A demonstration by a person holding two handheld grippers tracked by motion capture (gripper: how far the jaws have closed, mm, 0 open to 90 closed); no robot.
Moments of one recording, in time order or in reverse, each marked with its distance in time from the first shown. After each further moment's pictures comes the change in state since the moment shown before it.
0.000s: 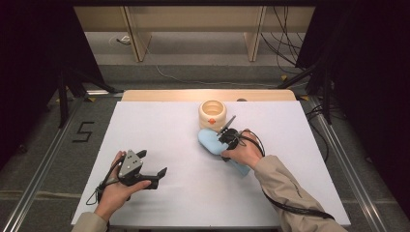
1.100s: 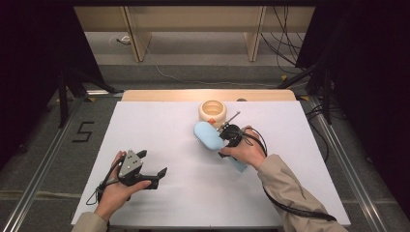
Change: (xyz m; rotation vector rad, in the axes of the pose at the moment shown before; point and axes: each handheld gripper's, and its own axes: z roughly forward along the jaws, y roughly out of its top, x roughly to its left) left arm 0.000 0.000 0.000 0.001 -0.002 0.000; right arm 0.008 -0.001 -0.028 -0.138 0.050 -0.019
